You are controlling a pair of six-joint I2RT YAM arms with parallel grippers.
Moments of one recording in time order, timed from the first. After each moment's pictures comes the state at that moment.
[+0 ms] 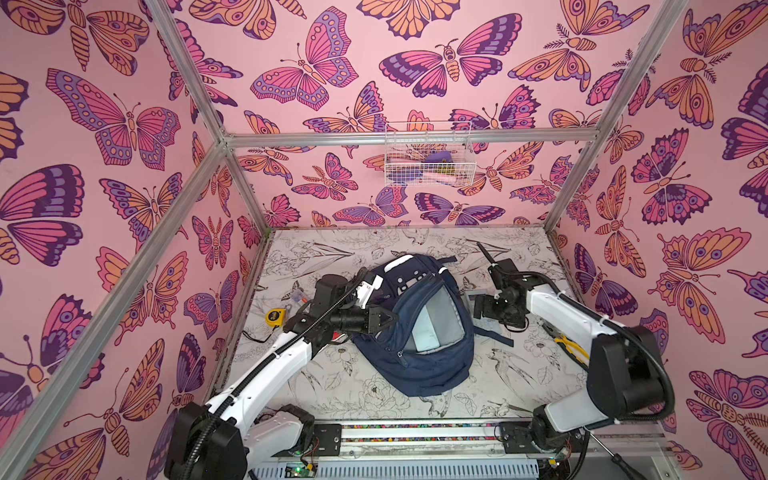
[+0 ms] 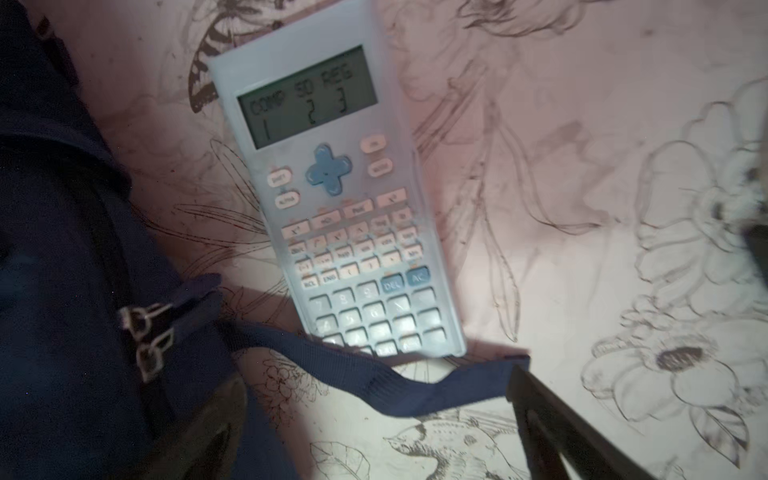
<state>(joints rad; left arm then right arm) -0.42 1.13 0.77 -0.26 0.82 -0.45 0.27 1.59 1.04 -0.79 0.02 0.48</state>
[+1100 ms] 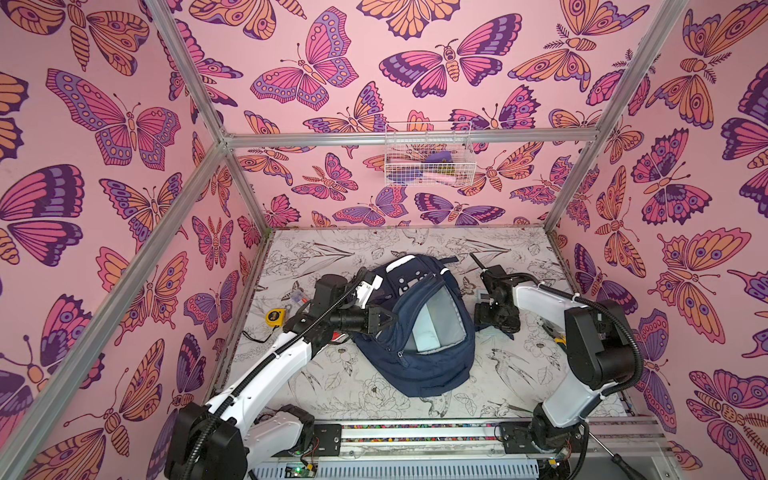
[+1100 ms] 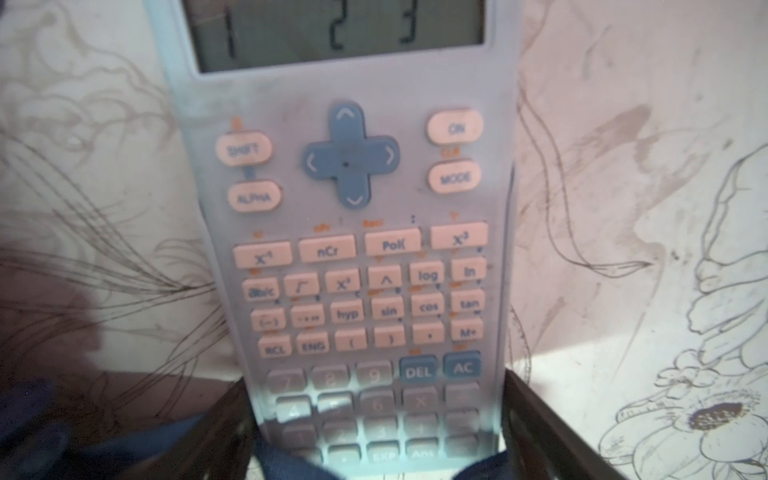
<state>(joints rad) -0.41 1.13 0.77 -0.26 0.82 -0.45 0.25 1.72 1.02 -0.76 0.11 0.47</state>
